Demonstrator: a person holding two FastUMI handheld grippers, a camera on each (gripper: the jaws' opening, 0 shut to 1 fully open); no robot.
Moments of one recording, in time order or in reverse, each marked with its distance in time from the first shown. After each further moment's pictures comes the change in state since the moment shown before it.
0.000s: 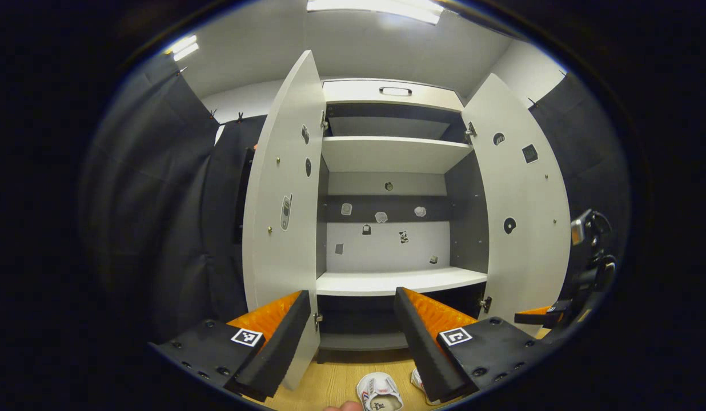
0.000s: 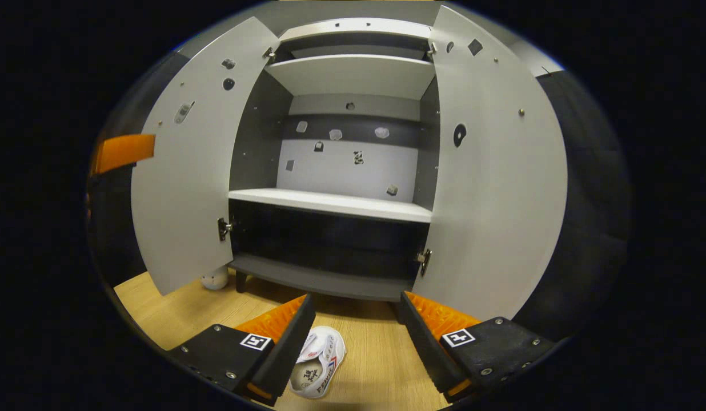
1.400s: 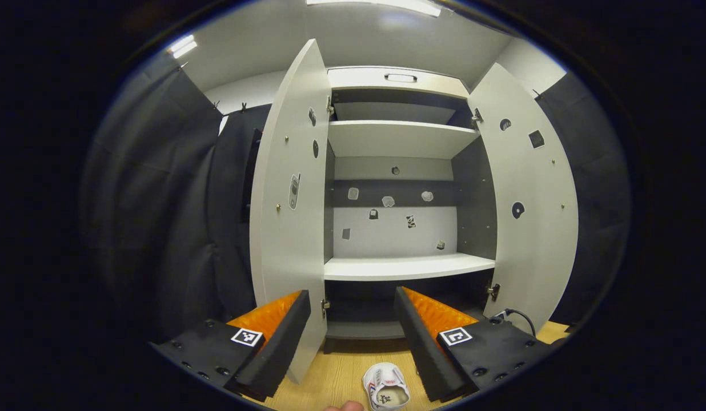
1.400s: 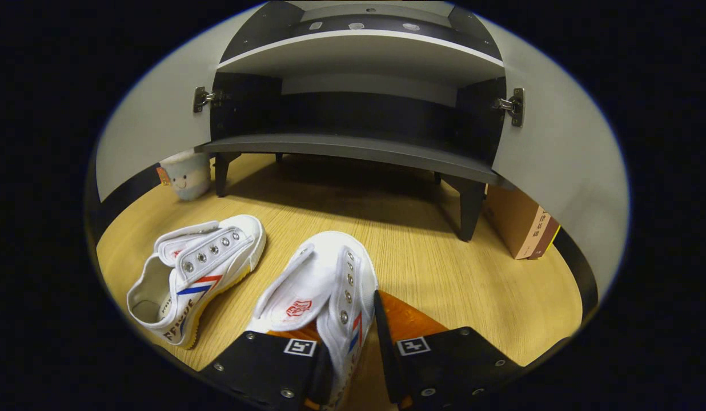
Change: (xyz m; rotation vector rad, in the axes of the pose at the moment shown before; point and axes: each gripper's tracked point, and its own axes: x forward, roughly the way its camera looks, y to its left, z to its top) left arm -0.004 0.006 -0.023 -0.002 0.065 0.026; right arm 0.106 0.026 -0.208 -0.017 0.376 0.051
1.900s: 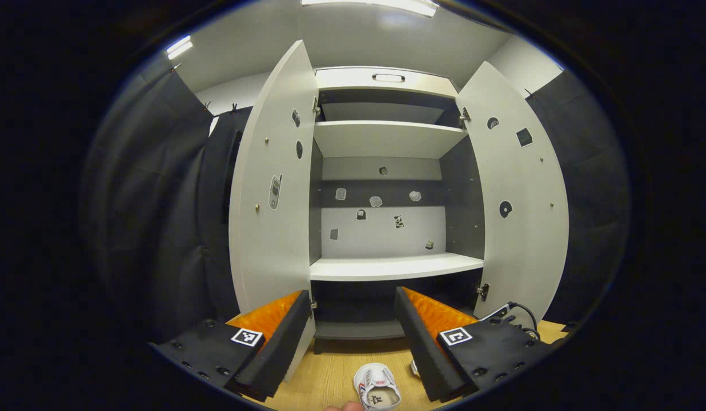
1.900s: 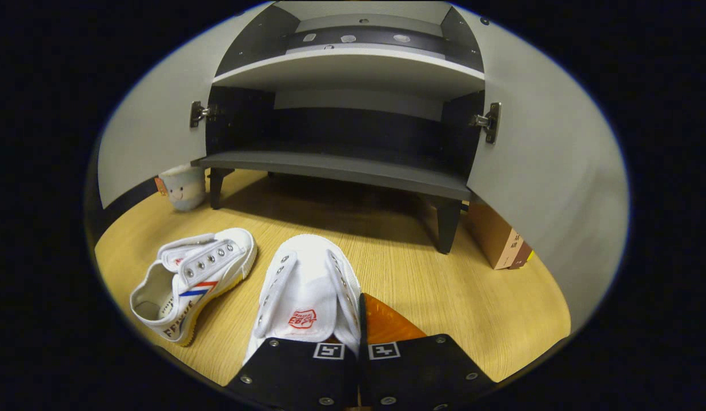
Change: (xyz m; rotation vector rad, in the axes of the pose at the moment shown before) left arm 0.001 -0.023 -0.001 0.003 -0.005 -0.048; right arm -0.029 -0.015 0.030 0.023 -0.094 -0.006
